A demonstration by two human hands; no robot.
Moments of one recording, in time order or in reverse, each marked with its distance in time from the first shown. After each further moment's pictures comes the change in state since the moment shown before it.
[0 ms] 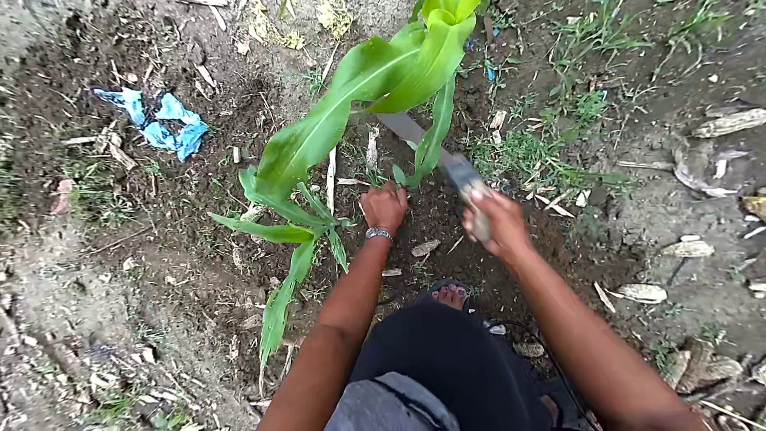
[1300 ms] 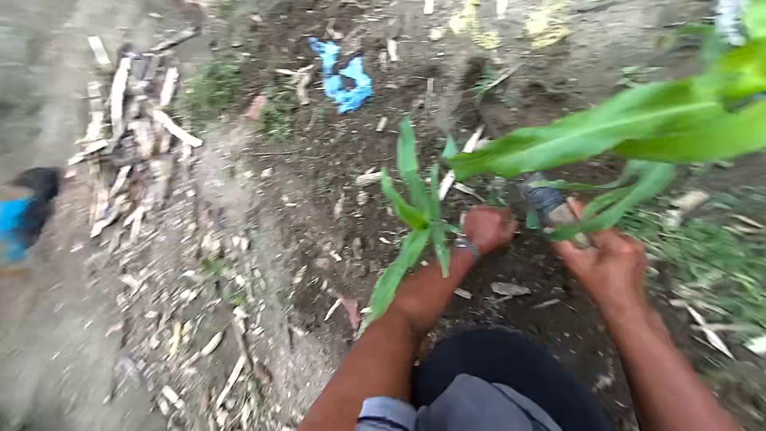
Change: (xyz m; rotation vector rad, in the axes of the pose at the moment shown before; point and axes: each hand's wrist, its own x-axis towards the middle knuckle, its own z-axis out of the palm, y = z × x) left_hand 0.009 -0.017 -0.004 -0.219 -0.106 0.107; right_hand 0.043 -0.026 0.044 -1.064 -0.150 -0.817
